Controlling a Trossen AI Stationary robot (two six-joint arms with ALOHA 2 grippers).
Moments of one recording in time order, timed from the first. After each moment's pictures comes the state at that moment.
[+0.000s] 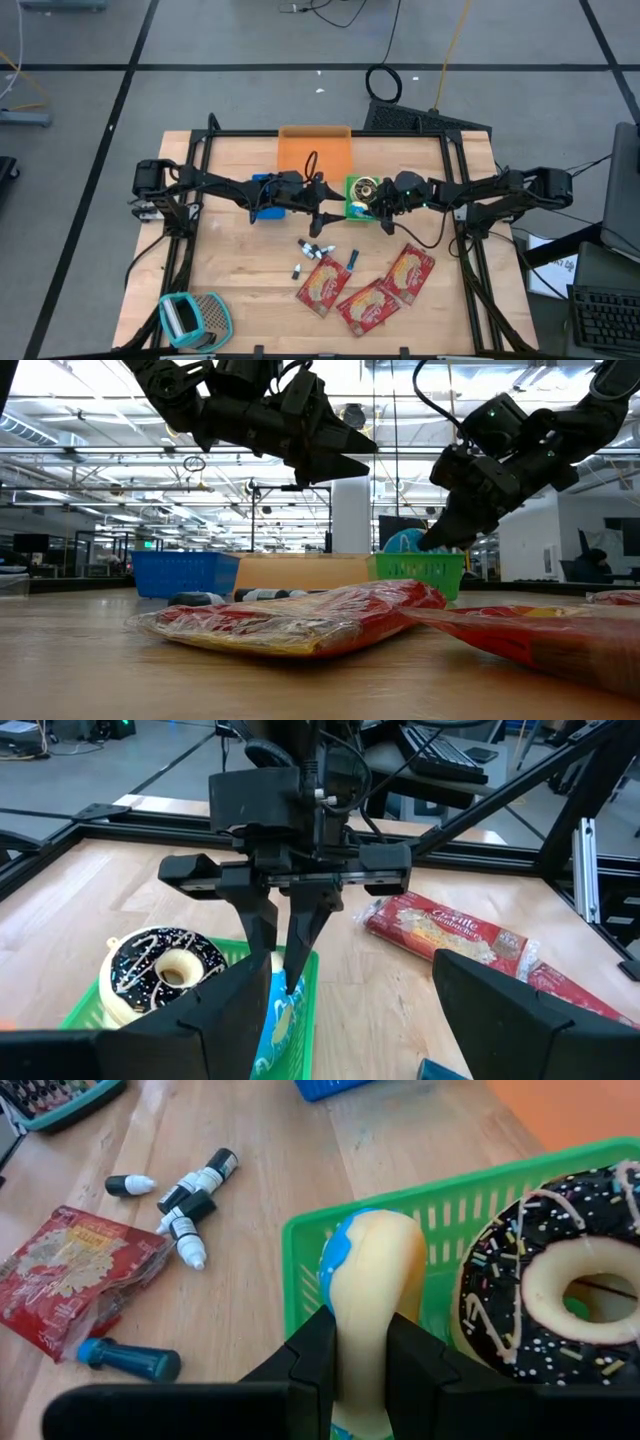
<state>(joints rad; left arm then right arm) 0.09 1.72 0.92 0.55 0.17 -0.06 -0.27 1.31 0.37 0.38 -0.26 0.14</state>
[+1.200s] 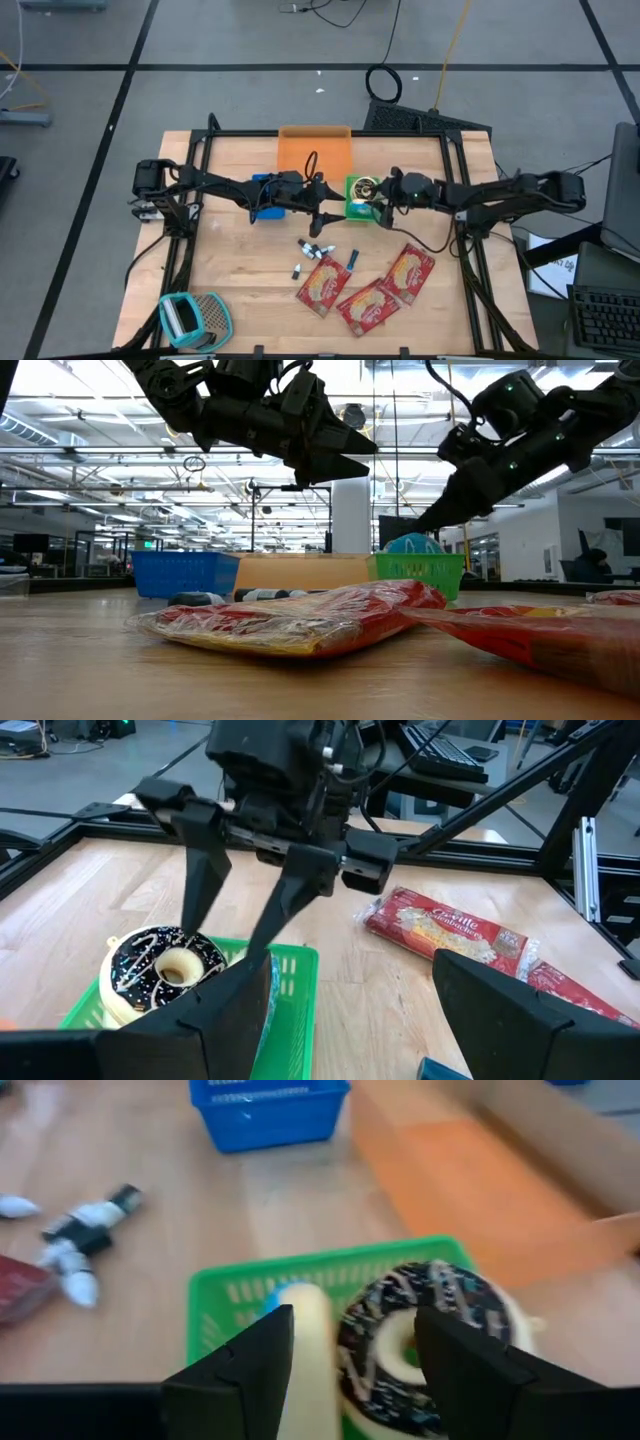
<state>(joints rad) 0.09 1.72 0.92 0.55 0.17 -0.06 -0.21 1.17 0.37 0.33 0.08 0.00</state>
